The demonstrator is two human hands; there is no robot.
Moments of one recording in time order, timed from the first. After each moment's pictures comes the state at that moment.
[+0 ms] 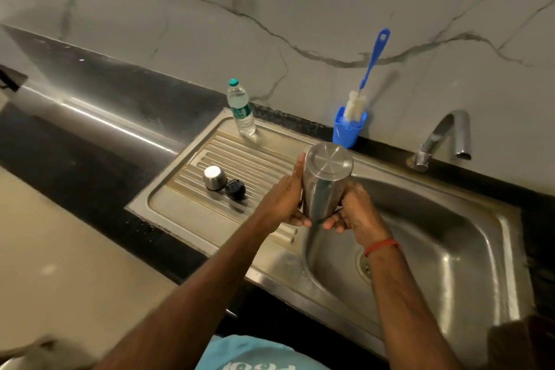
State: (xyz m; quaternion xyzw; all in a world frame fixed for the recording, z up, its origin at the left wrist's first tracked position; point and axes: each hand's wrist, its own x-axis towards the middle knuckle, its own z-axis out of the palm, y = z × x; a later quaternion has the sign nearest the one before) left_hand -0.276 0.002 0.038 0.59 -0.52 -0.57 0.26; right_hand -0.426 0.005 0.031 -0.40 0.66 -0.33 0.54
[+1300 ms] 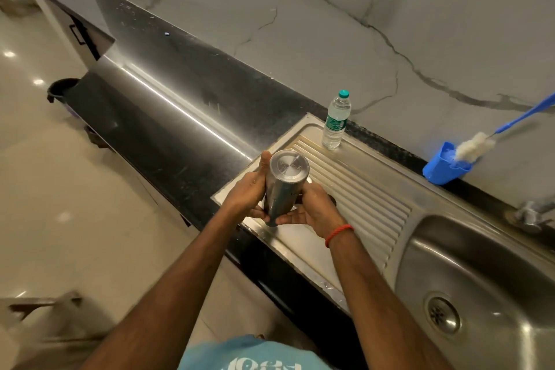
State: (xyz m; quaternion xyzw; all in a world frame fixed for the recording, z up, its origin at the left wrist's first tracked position) left_hand 0.006 -0.008 0.013 0.68 -0.40 -0.52 0.34; right_hand -0.141 -0.043 -0.002 -0.41 0.52 -0.26 0.70
